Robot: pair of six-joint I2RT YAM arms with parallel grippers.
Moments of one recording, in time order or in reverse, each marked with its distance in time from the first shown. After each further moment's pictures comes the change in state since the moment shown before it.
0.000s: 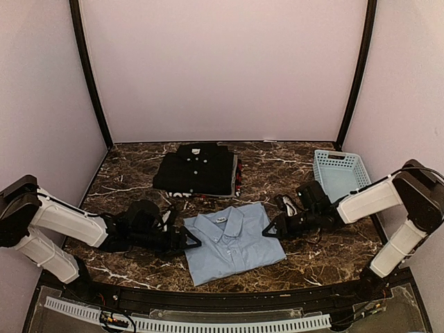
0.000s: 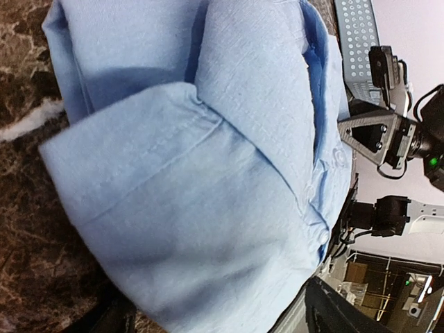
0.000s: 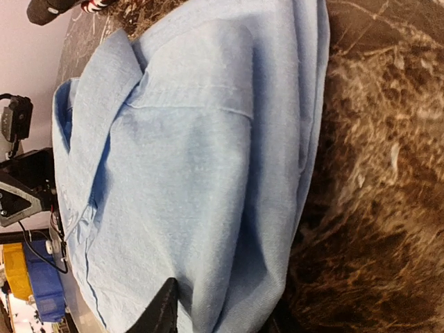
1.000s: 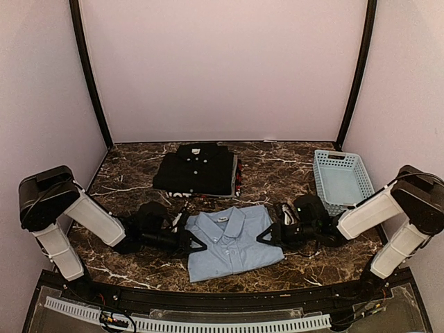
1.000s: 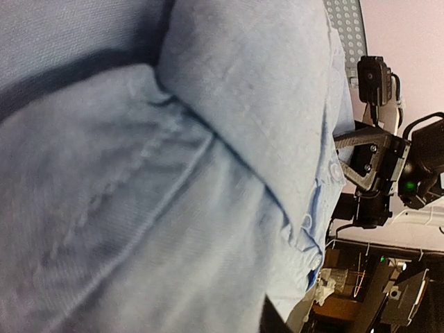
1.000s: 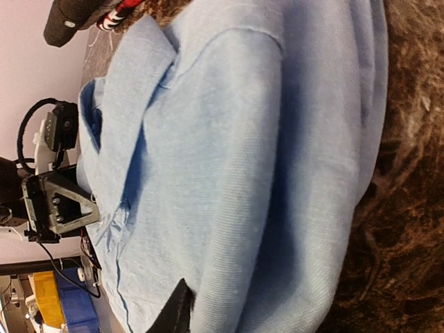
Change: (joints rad) left arm 0.025 0.276 0.025 0.338 0.146 -0.042; right arm 0.164 -0.027 -0.159 0.332 0.135 0.354
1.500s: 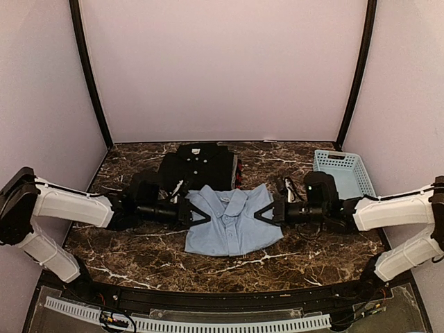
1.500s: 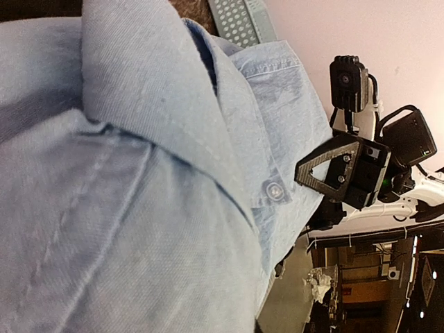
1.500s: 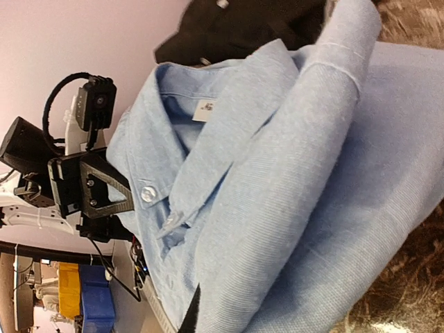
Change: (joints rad) left arm 0.058 -0.225 0.195 -0.287 0.045 0.169; right arm 0.005 -0.243 0.109 -0.140 -0.020 -0.055
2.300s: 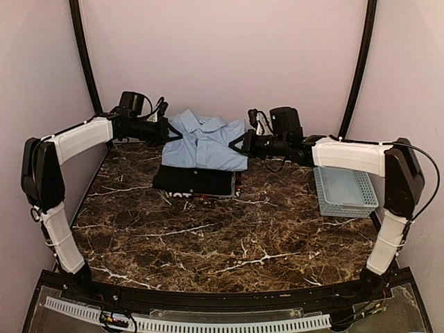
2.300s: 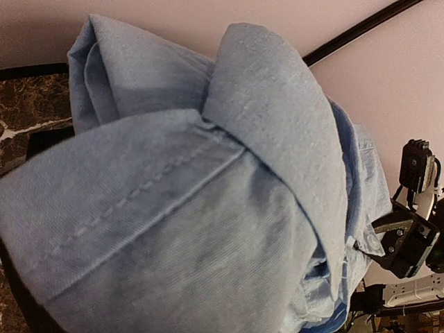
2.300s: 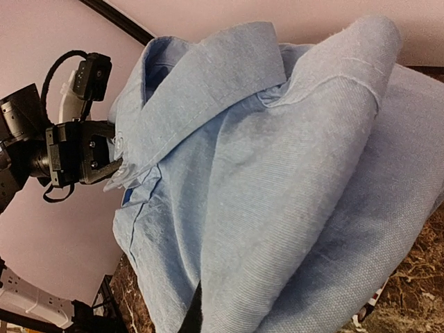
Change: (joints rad) left arm 0.475 0.307 0.928 -0.740 0.047 0.495; right arm -0.133 0.436 0.830 -0.272 0.070 -0.224
